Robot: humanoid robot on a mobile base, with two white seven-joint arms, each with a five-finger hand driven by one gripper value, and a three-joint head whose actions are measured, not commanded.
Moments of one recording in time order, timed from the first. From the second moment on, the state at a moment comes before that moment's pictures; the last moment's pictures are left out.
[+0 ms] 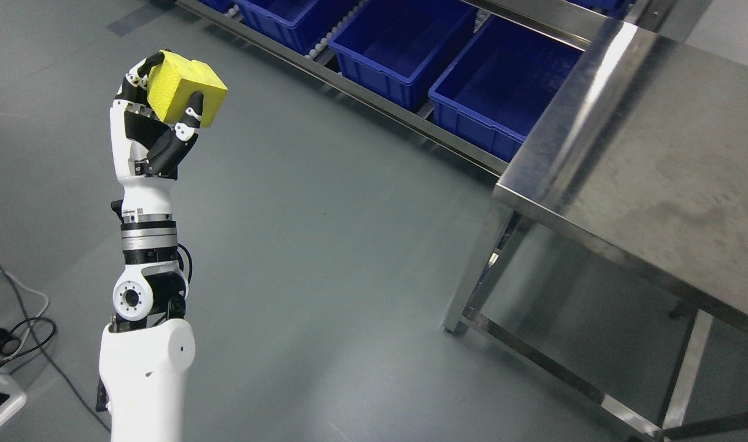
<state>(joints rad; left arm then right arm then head) -0.30 0.00 0.19 -1.53 0.32 -0.39 -0.15 0.00 0.00 -0.09 0.00 0.00 -0.10 0.02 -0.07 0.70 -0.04</state>
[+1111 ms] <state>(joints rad) -0.28 0.00 0.22 -1.63 0.32 -0.36 -0.15 0.00 0.00 -0.09 0.00 0.03 -0.10 0.02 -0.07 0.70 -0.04</state>
